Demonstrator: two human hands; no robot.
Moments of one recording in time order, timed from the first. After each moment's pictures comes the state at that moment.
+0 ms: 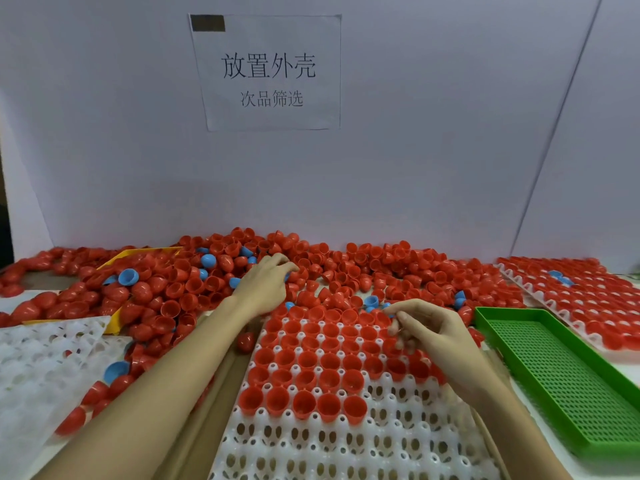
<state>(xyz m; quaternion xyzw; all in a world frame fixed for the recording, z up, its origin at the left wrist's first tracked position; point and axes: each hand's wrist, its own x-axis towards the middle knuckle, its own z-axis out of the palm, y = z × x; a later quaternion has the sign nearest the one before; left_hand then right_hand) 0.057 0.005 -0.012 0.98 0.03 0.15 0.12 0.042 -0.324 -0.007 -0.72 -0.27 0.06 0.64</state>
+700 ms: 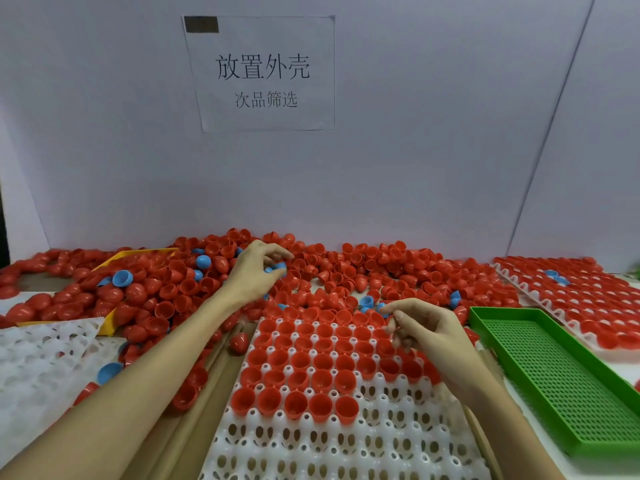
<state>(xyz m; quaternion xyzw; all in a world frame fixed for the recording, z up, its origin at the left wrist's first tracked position) 0.039 -0.001 0.016 0.90 0.04 0.25 0.36 0.047 -0.330 -0.008 -0.71 -0.27 0.06 0.65</state>
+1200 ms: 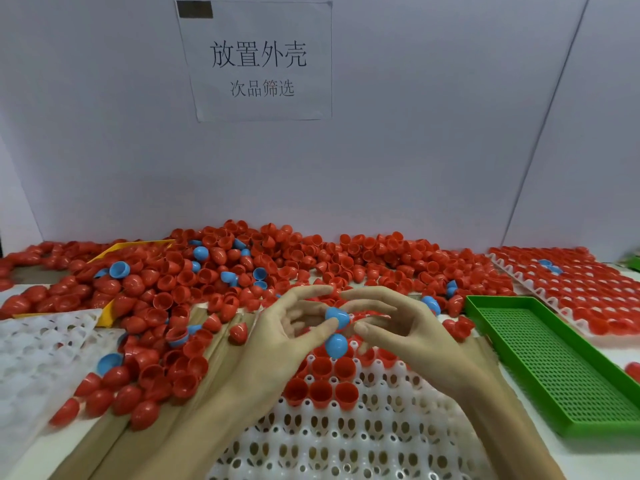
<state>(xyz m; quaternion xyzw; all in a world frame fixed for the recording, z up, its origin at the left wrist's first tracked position) -0.078 -0.110 -0.008 0.68 -0.04 0.19 0.70 0.015 -0.311 0.007 -0.66 -0.42 0.14 0.61</state>
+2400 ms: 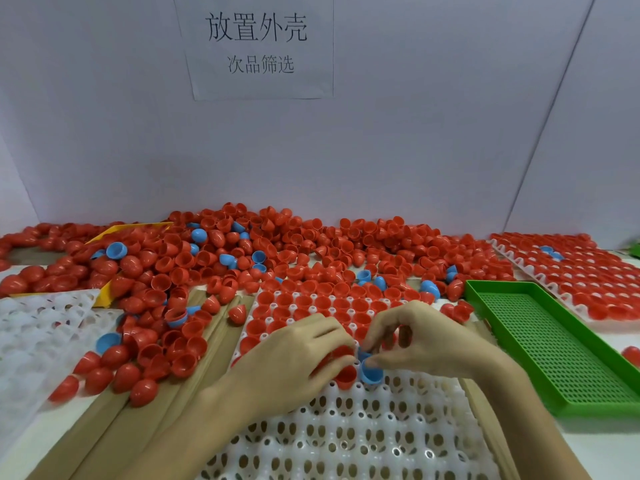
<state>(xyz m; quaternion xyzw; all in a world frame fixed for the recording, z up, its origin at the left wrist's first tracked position) -0.086 -0.109 -0.026 0.92 -0.25 0.22 0.19 0.024 -0.333 0.011 -0.83 -0.44 0.14 0.31</state>
